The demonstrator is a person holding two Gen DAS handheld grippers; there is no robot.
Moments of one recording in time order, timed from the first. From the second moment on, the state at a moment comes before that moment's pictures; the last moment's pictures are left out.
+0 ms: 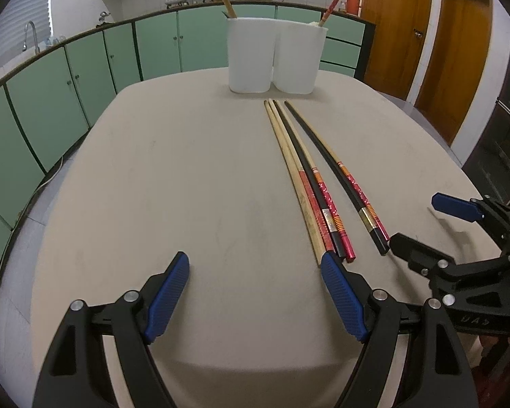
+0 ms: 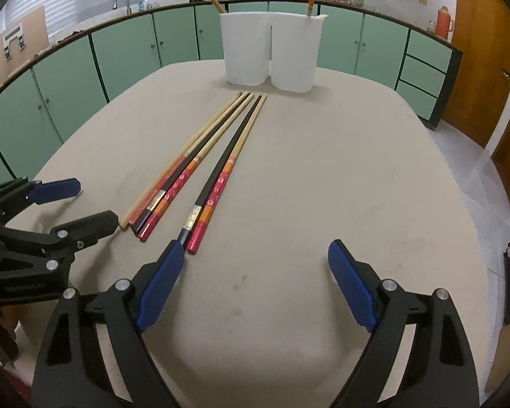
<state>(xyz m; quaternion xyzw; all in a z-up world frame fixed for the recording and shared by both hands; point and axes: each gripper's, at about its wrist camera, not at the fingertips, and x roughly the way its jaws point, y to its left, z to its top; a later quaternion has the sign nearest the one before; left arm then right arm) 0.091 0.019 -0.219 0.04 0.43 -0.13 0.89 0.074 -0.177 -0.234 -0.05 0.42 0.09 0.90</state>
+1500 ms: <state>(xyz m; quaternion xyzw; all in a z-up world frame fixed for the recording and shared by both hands) 0.095 0.008 -0.222 0.05 0.43 -0.13 0.89 0.081 -0.185 -0.237 -0.02 0.42 0.09 0.90</state>
